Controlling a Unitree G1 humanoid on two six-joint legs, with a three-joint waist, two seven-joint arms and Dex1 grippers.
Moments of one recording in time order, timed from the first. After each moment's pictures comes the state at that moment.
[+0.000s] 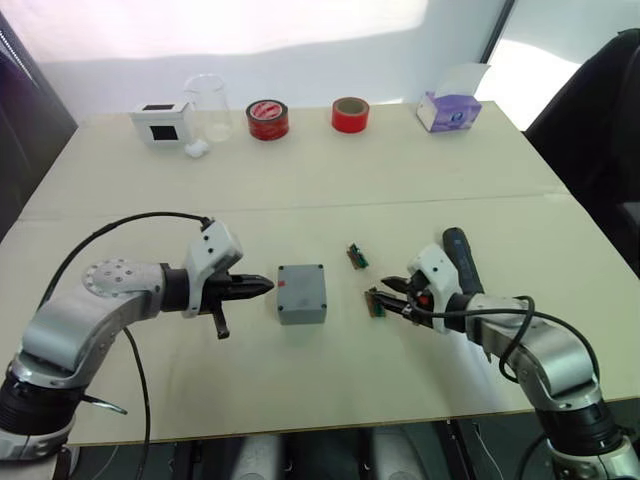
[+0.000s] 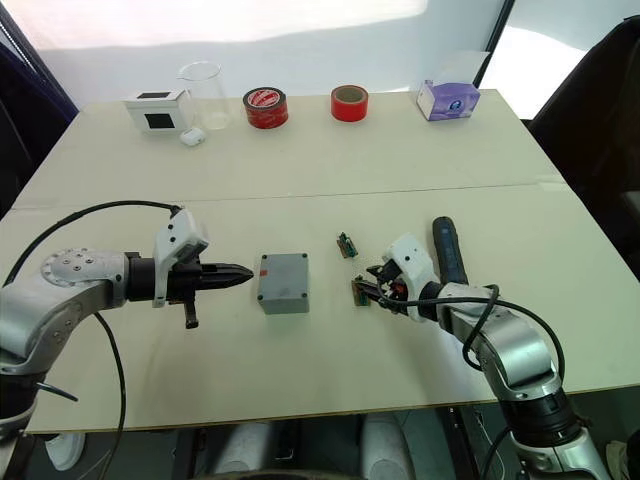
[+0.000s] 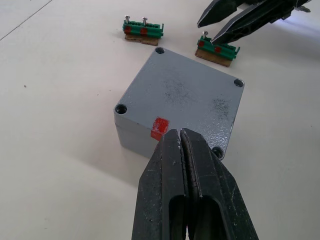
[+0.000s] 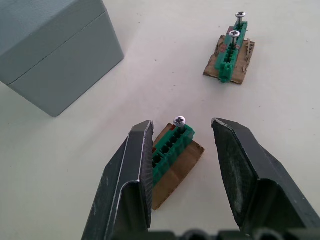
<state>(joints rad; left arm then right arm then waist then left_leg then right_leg) -0.33 0.85 0.01 -0.47 -0.57 0.88 -0.91 -0.22 -0.59 0.07 -0.40 0.40 0.83 0.61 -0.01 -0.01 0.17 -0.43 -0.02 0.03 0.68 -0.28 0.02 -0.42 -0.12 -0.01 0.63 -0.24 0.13</state>
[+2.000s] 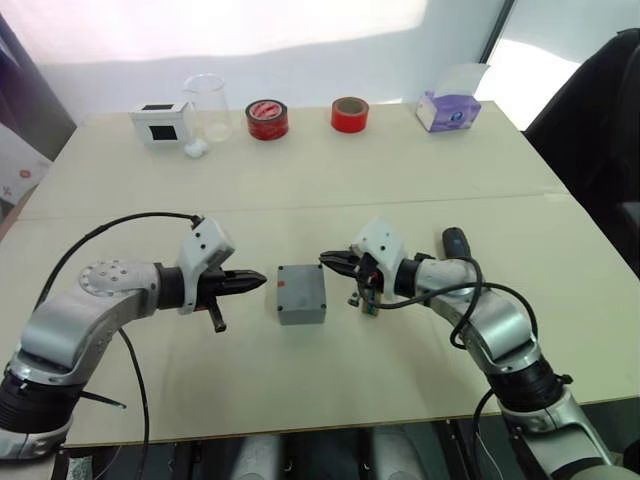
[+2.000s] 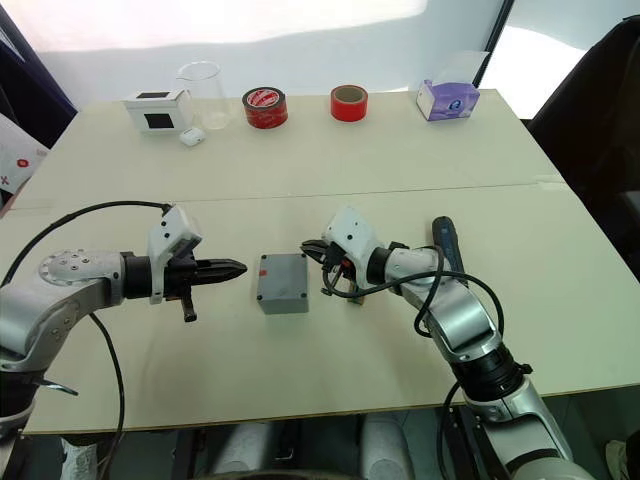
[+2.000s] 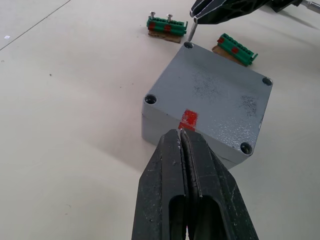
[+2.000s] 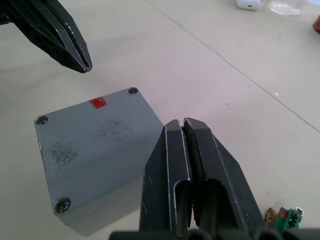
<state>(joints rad) -0.32 0.85 0.02 -0.42 -0.58 0.85 -0.87 -0.47 -0.46 0.27 -0.32 0.25 0.59 0.68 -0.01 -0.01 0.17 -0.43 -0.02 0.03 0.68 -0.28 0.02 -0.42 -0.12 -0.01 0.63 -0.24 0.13</state>
